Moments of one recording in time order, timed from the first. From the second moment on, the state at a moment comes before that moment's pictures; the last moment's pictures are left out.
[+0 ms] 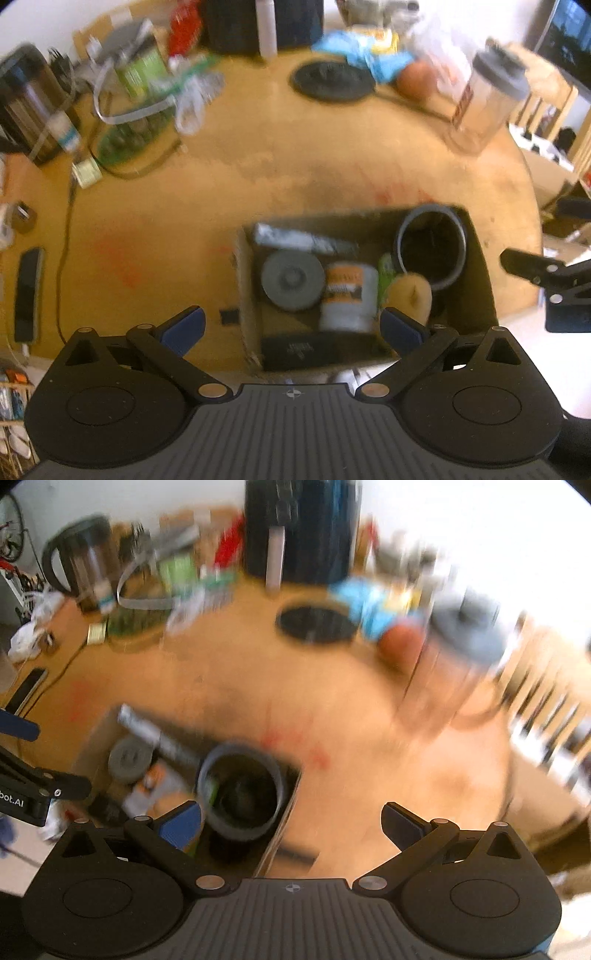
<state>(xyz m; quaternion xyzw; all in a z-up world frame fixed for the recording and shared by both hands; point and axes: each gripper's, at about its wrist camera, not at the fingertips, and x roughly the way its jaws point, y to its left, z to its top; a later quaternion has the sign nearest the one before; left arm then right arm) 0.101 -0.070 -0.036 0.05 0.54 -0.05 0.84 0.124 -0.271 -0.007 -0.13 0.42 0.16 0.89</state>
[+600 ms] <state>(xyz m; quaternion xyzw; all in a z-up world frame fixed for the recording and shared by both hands) 0.096 -0.037 0.023 0.05 0.41 -0.01 0.91 0.121 -0.265 0.032 -0.06 0.35 0.10 0.93</state>
